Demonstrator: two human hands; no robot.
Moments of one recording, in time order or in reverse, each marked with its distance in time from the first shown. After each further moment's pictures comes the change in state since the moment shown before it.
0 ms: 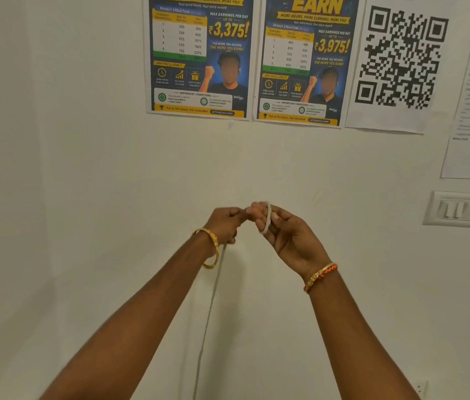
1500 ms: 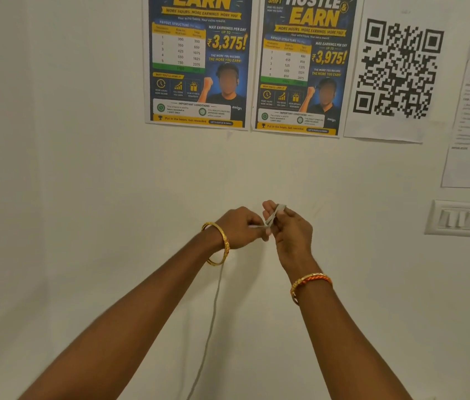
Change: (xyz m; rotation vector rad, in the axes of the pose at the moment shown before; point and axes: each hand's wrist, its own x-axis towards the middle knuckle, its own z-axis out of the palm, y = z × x) left_hand 0.000 0.033 0.007 0.669 -0.196 0.244; right_hand 0.034 0.005 0.005 -0.051 0.473 -0.283
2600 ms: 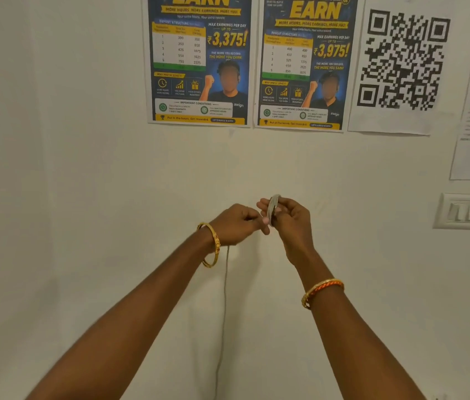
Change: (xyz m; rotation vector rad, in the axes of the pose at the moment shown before) left_hand -0.013 -0.001 -0.009 -0.233 -0.010 -0.033; right_hand 0.002 0.000 0.000 -0.447 -0.139 -0.147
